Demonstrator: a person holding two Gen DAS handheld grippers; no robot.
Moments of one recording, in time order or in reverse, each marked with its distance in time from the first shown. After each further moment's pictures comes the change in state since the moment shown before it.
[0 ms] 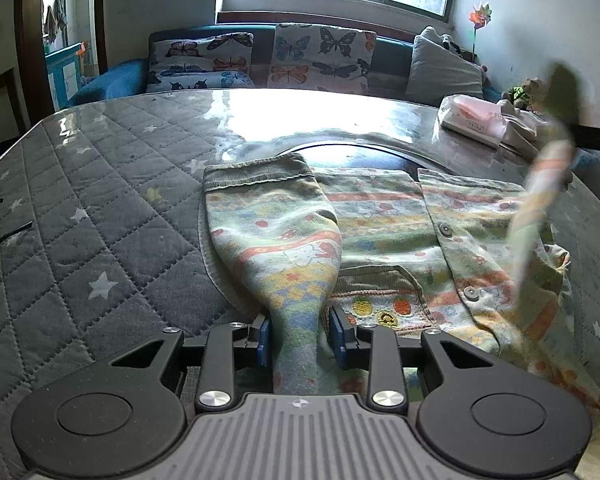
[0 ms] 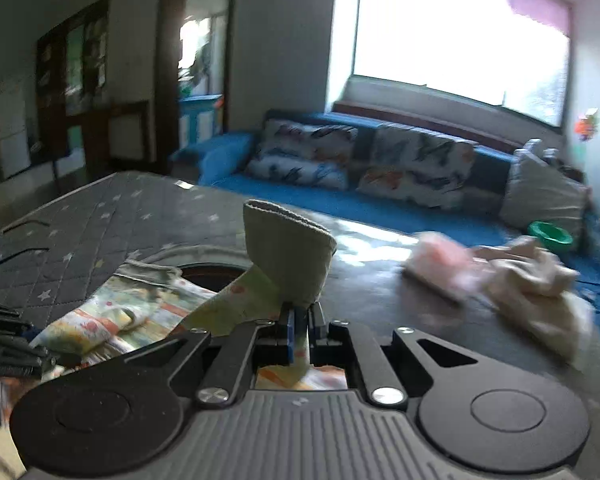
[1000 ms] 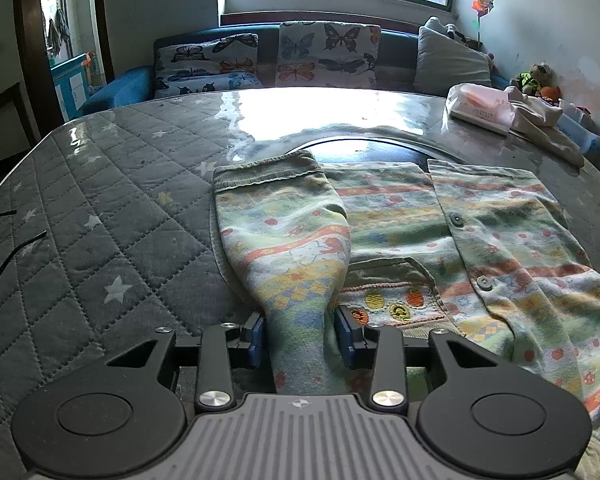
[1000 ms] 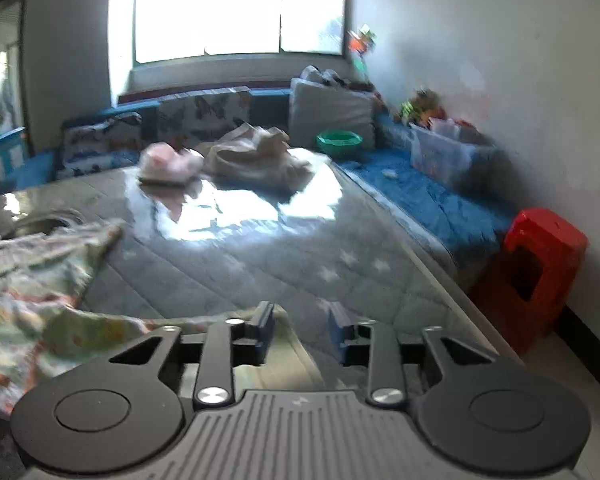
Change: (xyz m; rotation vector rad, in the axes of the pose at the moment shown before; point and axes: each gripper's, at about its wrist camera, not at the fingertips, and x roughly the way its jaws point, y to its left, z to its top) left arm 0.003 -0.005 0.000 0.039 0.008 0.057; right arm -0.156 -0.102 -0.156 0.327 0.068 -0.461
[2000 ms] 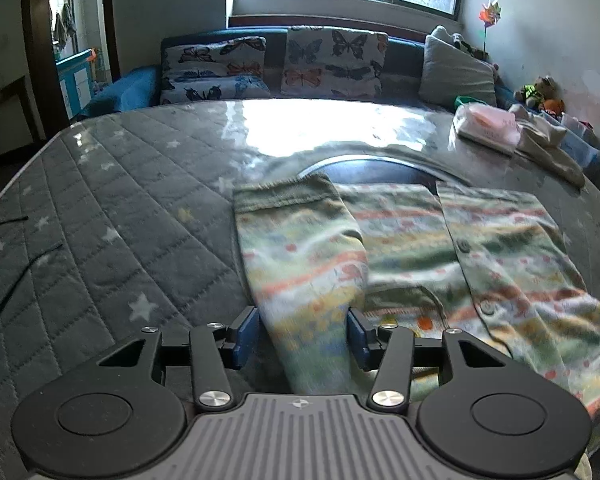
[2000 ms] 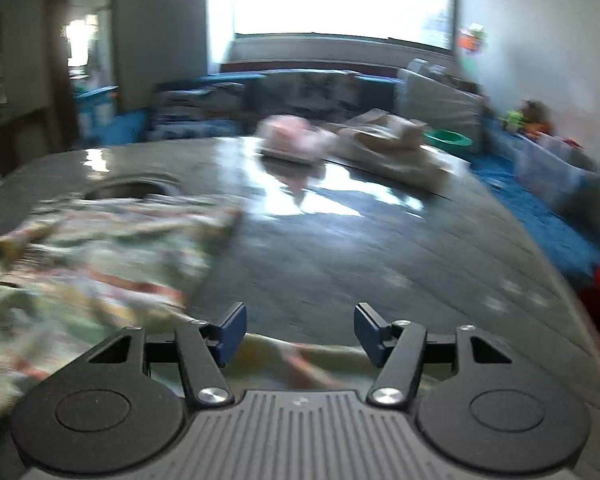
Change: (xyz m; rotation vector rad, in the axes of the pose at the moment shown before) left arm -0.013 0.020 0.022 -0.034 -0.015 -0.002; right arm 0.044 0.101 0.015 -0.165 0.062 0.299
